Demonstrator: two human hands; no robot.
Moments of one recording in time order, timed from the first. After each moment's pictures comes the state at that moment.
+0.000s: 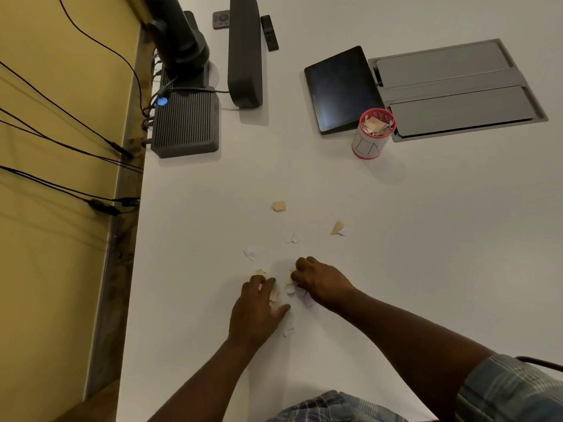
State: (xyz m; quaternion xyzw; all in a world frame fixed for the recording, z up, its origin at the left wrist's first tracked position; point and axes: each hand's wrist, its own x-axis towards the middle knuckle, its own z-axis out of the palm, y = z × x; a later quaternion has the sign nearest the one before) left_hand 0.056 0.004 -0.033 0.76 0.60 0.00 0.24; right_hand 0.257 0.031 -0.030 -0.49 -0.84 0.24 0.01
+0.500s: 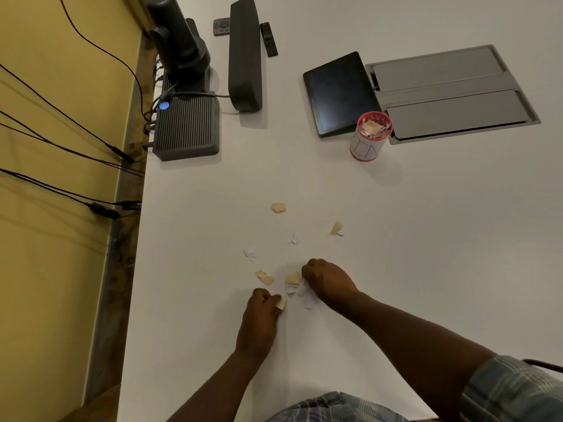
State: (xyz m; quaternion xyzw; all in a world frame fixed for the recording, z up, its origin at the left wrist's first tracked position) left_hand 0.061 -0.019 -0.040 0.70 0.63 0.09 0.33; right_hand 0.261 0.027 -0.031 -0.58 -0.77 0.26 0.02
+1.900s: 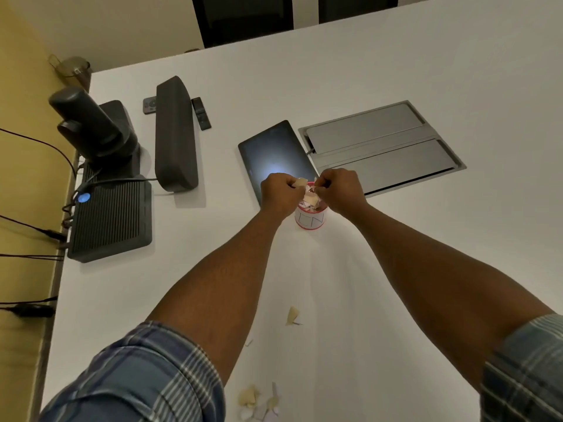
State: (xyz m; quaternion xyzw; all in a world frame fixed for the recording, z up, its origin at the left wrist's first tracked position) left_hand 0.344 0.324 0.068 0.67 0.57 0.25 0.40; right_hand 0.471 0.279 0.059 -0.79 -0.52 0.19 0.27
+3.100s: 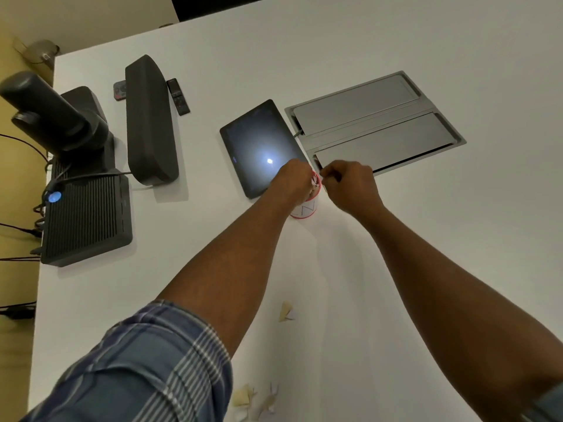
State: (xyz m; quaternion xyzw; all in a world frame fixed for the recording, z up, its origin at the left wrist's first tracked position) left_hand 0.391 0.328 0.054 0.82 0.49 0.02 0.31; right_hand 0.488 0.244 0.060 -0.80 -0.49 0.16 0.32
